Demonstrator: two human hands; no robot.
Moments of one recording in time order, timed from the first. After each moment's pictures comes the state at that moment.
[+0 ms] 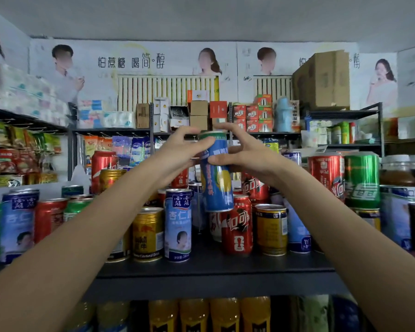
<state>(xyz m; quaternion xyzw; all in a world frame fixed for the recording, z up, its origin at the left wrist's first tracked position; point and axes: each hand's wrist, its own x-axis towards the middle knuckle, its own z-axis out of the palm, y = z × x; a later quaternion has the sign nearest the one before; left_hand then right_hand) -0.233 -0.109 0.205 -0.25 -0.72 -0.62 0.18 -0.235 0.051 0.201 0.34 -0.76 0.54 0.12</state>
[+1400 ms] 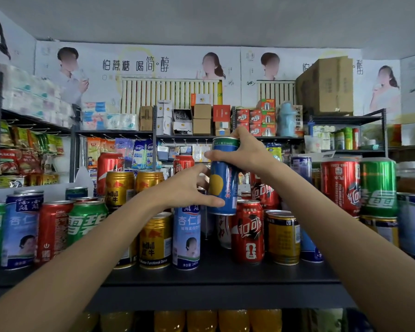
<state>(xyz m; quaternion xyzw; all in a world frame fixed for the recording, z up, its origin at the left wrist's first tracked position) -0.249 -0.134 0.171 -0.27 -0.89 -0.34 0.14 -0.269 0.027 0.211 0.22 -0.83 0.39 0.32</state>
